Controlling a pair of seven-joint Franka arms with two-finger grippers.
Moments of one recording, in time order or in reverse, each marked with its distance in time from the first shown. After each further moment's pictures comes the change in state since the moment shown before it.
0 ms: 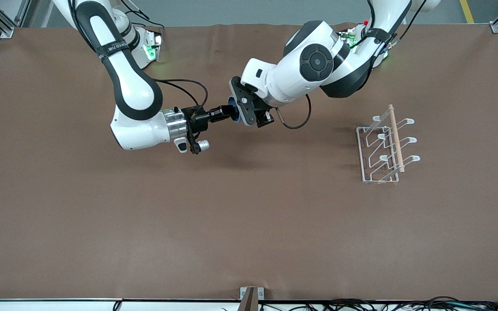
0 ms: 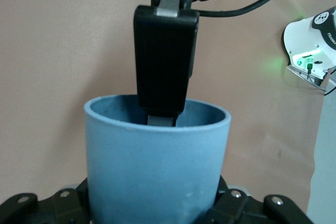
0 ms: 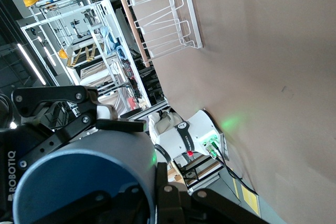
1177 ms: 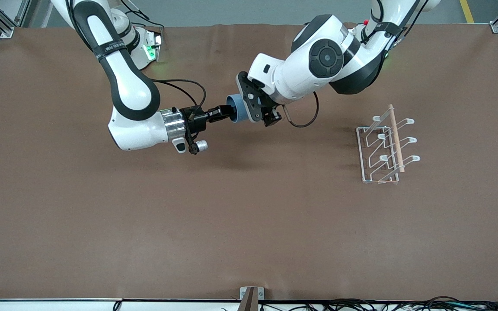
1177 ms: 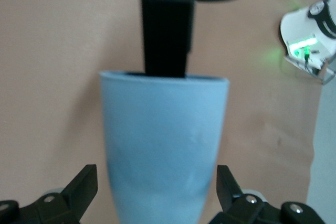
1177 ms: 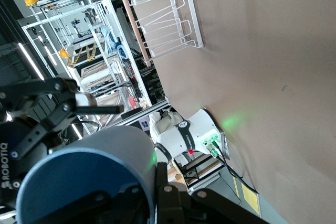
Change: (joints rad) left arm 0.029 -0.028 -0.002 -0.003 0.001 -0.029 0.031; right arm -0.007 -0.004 0.000 0.000 -0.005 -0.010 0.002
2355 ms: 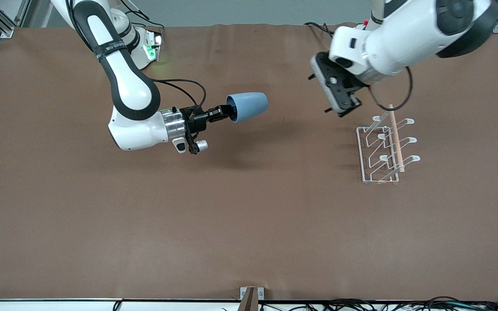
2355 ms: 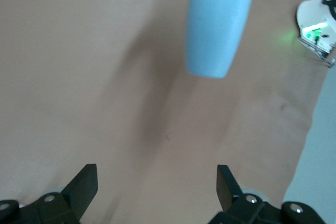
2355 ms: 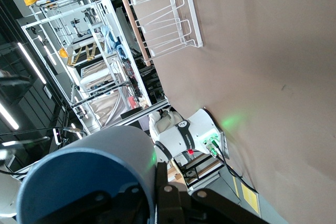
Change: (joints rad) left arm 0.158 -0.232 0.092 -0.004 0.004 -0.324 0.058; right arm -0.004 0.000 0.002 0.000 -0.002 -0.003 0.001
